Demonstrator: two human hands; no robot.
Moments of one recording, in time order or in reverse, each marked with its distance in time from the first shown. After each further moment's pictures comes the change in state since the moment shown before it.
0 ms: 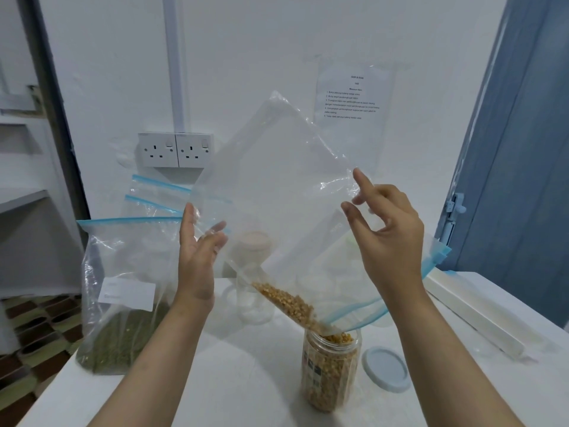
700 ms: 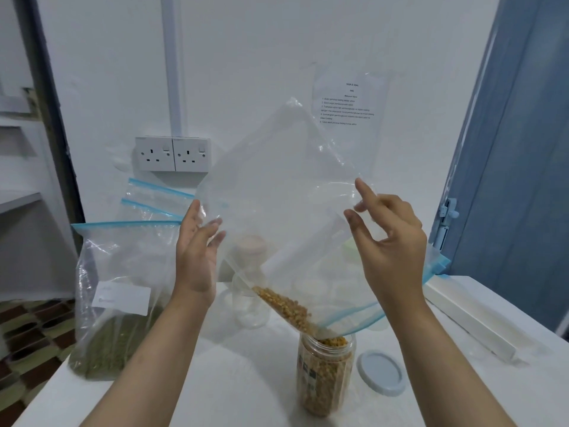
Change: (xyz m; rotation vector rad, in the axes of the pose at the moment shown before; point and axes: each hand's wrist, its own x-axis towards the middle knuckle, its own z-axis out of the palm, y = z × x) left_hand 0.008 0.012 0.012 -0.192 0.019 -0.051; right_hand -0.005 -0.002 -0.010 -0.056 0.044 -0.032
